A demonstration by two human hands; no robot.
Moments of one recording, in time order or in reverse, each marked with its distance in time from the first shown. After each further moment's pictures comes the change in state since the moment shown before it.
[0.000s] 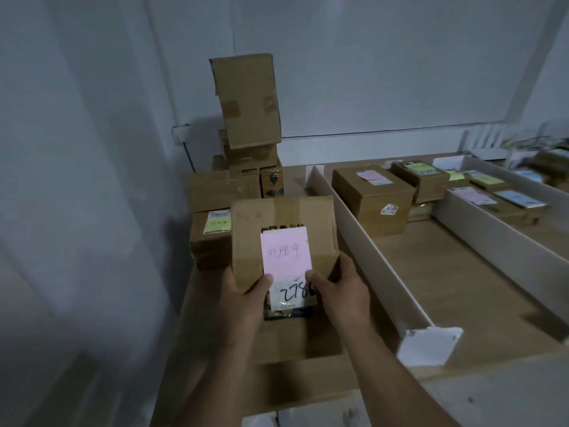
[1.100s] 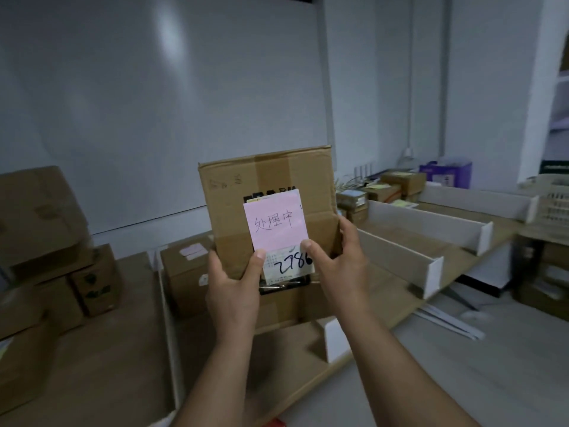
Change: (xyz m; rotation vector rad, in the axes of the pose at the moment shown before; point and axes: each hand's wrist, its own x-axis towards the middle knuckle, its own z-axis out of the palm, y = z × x) left_hand -0.254 0.201 0.350 -0.254 -0.206 0.500; right_hand 0.051 0.091 -0.455 0.204 0.588 -0.311
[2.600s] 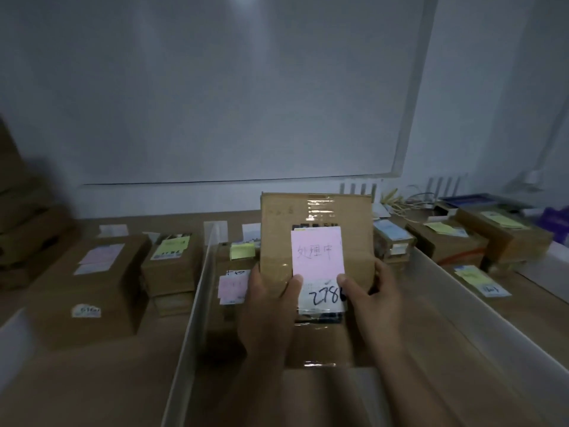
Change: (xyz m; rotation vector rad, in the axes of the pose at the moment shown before) left_hand 0.192 -0.123 0.453 0.360 0.150 -0.346; right_hand 0.458 0.278 -0.002 -0.098 -0.314 0.187
